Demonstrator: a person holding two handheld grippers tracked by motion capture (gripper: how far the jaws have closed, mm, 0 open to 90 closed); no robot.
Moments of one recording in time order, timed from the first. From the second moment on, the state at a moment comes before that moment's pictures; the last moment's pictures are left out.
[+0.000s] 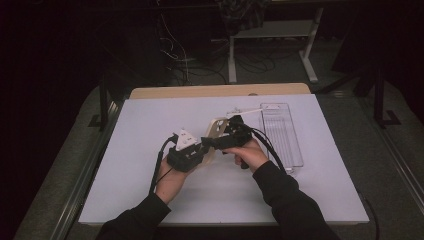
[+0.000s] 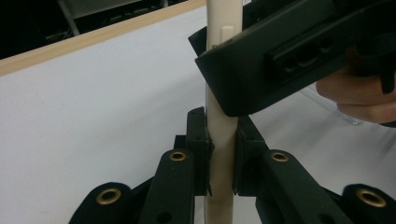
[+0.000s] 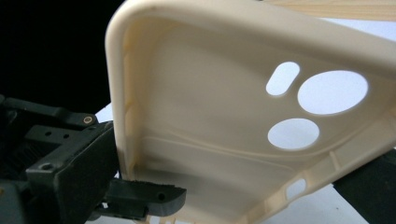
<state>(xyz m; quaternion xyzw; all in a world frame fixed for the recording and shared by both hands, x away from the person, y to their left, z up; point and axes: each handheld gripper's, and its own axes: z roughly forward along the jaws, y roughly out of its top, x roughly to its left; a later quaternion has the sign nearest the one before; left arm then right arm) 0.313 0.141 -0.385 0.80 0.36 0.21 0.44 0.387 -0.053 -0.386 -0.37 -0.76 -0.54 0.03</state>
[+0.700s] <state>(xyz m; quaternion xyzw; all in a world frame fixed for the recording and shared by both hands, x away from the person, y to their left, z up) 0.311 0.136 -0.388 0.79 0.35 0.21 0.45 0.387 -0.053 -0.386 -0.39 -0.75 -0.53 0.03</state>
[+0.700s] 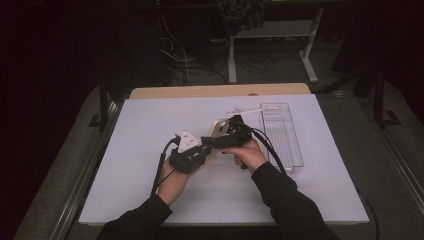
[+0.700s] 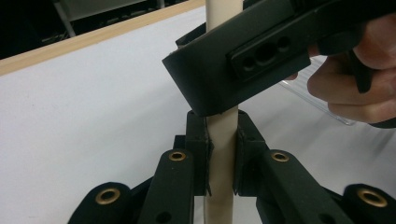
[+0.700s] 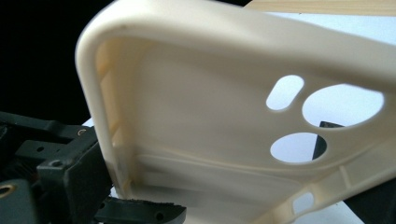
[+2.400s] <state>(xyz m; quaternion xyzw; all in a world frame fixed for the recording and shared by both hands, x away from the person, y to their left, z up) 0.318 0.232 -0.393 0.83 0.31 0.14 0.45 0.389 -0.063 -0.382 -0.39 -0.77 -0.51 0.00</state>
